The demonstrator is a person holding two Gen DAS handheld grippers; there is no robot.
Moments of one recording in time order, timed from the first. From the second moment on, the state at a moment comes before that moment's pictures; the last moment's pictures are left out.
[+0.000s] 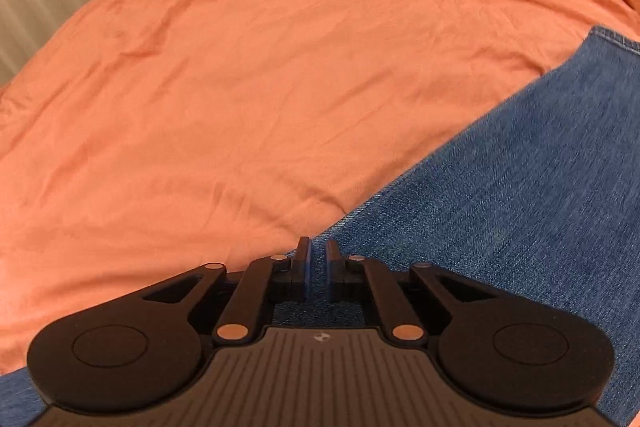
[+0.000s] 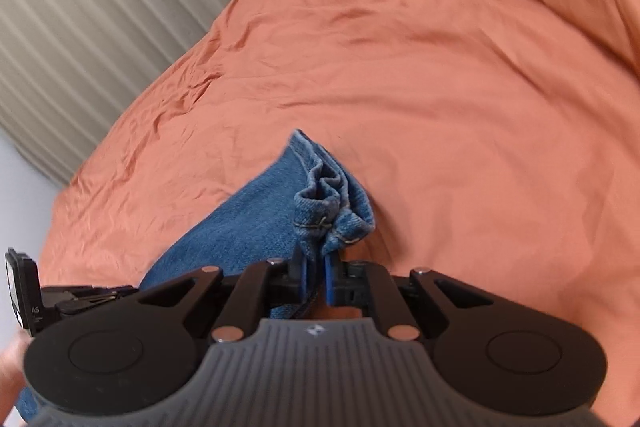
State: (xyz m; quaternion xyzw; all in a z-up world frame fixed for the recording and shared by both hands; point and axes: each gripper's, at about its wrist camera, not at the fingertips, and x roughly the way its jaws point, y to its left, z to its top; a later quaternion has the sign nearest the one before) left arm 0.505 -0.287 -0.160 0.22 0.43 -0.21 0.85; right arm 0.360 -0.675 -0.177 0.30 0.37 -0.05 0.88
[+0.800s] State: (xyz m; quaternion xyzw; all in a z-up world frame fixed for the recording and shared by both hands) left arm 0.343 -0.265 -0.165 0.27 0.41 -0.32 0.81; right arm 0.378 -0.569 -0.013 0.12 0.37 -0.01 0.92
